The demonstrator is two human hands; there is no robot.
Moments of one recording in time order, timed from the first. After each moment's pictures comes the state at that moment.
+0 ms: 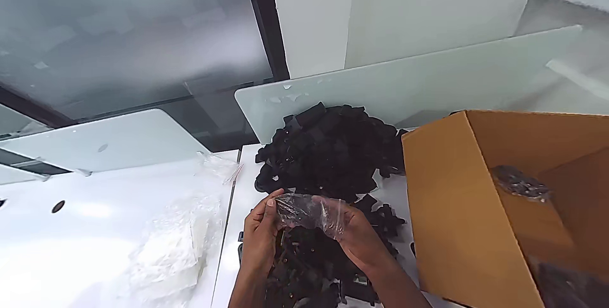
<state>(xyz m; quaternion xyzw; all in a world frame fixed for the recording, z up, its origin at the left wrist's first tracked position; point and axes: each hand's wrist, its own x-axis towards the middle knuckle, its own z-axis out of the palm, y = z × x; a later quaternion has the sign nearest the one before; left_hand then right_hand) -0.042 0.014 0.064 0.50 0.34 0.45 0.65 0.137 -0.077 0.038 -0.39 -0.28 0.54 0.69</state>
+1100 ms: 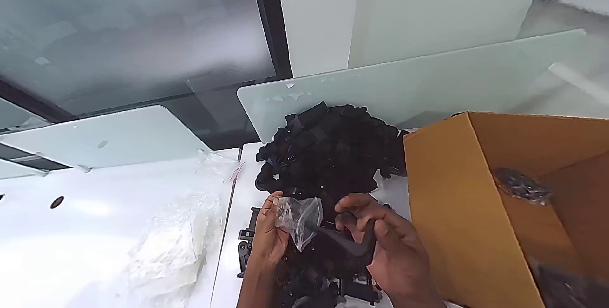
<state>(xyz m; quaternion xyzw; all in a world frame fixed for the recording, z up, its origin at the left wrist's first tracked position) -0.035 0.021 0.025 0.26 0.25 0.47 0.81 0.144 -0.100 0.087 -0.26 -0.43 0.39 0.77</state>
